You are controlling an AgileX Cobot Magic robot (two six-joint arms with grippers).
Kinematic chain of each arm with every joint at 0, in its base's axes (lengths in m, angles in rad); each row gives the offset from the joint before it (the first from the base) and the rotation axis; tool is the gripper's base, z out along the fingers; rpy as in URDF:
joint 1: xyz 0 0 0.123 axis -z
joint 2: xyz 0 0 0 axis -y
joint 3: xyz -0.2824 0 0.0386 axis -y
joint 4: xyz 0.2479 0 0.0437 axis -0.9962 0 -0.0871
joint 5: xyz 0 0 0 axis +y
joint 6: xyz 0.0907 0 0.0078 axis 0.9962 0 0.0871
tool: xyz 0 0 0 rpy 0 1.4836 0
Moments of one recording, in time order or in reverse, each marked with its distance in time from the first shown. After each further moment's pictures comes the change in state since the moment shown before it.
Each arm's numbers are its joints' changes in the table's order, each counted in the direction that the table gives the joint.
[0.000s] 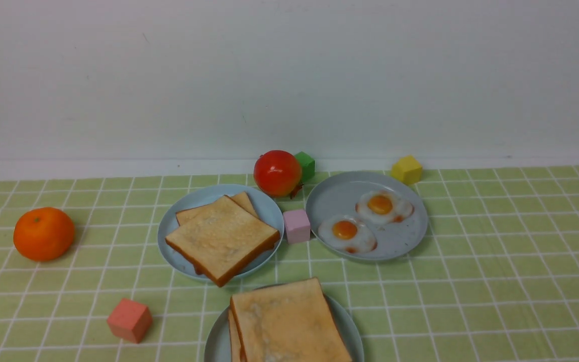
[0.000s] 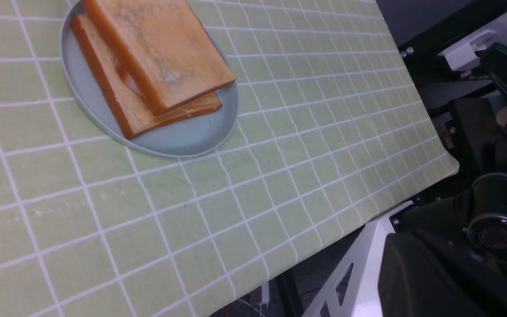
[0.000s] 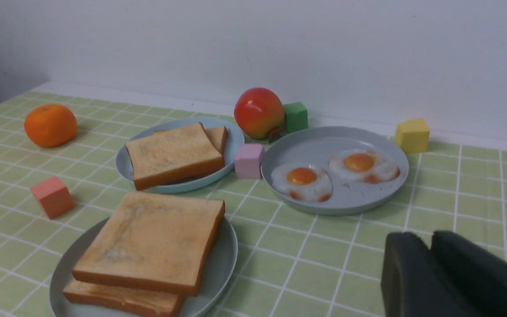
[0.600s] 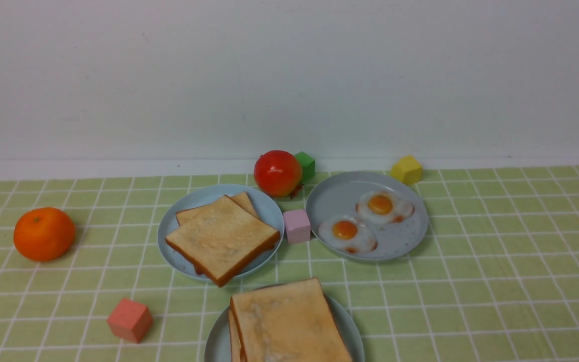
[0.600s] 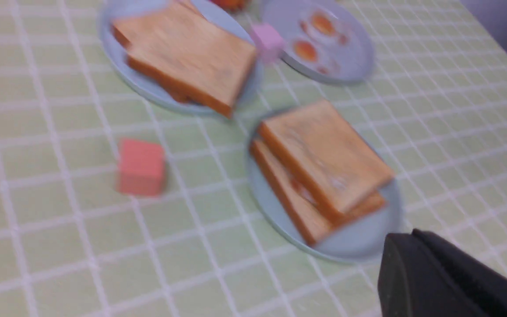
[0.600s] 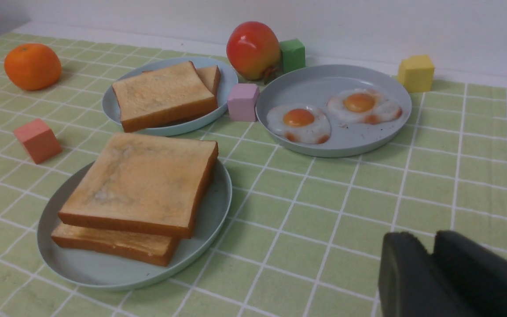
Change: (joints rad) right arm 0.000 0.000 -0.034 -0.002 0.060 0.000; left arm 0.000 0.095 -0.122 -0.473 -0.195 0.009
